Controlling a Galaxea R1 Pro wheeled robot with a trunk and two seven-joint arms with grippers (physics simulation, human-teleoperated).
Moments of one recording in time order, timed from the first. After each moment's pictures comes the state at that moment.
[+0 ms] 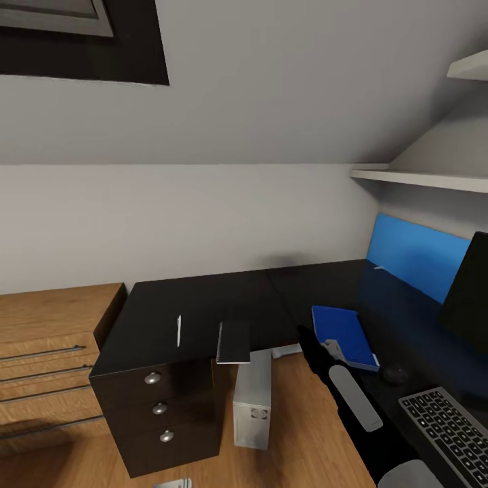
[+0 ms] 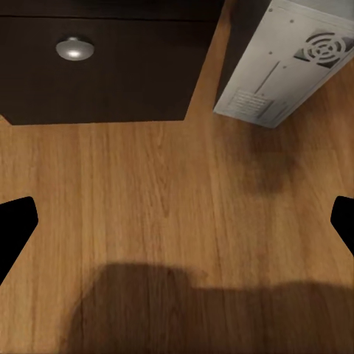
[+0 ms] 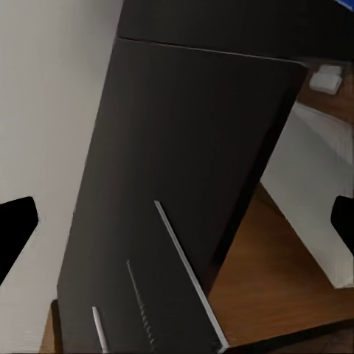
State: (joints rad) left arm -0.16 0.23 -0.98 -0.95 1.01 -0.11 0.52; right arm -0.47 -0.04 0.24 -1.12 -1.37 0.04 -0.39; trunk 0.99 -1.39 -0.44
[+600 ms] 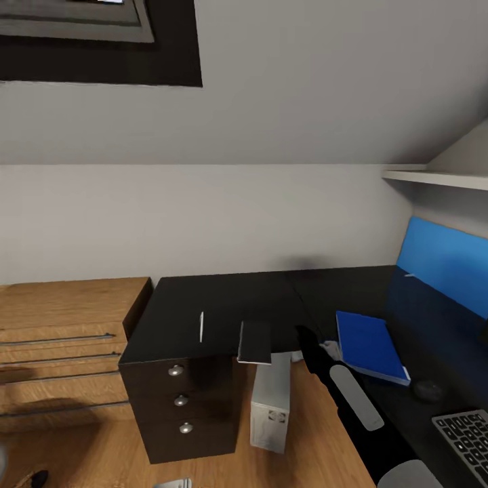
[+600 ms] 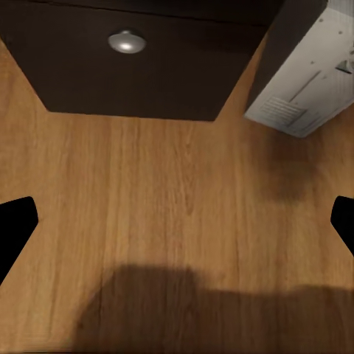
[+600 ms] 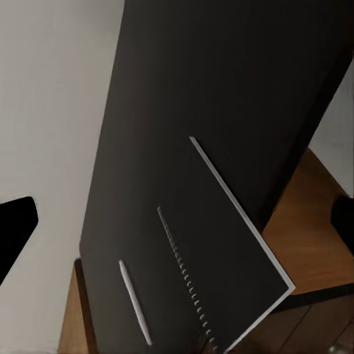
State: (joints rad) left arm -0.16 0.23 -0.98 -0.95 1.01 -0.11 0.52; right arm -0.47 -0.04 0.24 -1.12 -1.44 0.03 -0.39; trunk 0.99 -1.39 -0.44
